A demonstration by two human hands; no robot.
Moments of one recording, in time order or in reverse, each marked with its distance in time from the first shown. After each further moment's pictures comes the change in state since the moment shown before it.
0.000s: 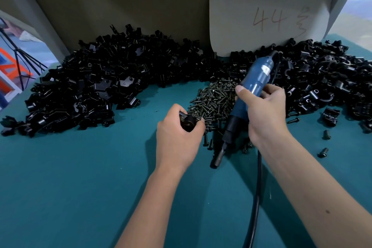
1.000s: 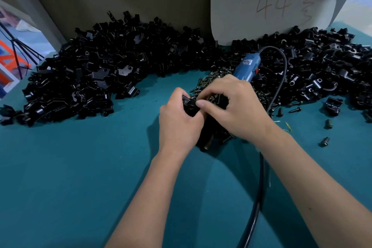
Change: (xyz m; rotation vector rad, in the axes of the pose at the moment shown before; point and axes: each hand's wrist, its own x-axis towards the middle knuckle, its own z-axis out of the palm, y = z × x) left_hand 0.008 0.010 0.003 0.029 0.004 0.075; right_hand -0.021 -0.004 0.006 -0.887 -0.654 -0.732
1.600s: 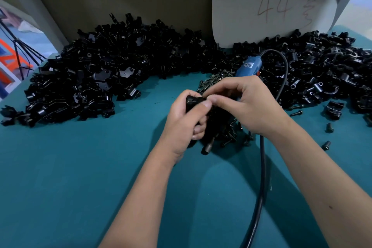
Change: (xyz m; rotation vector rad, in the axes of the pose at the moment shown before) left_hand 0.001 0.009 -0.012 -0.808 -0.440 -0.331; right_hand 0.006 0.013 -0.020 0.286 -0.081 0.063
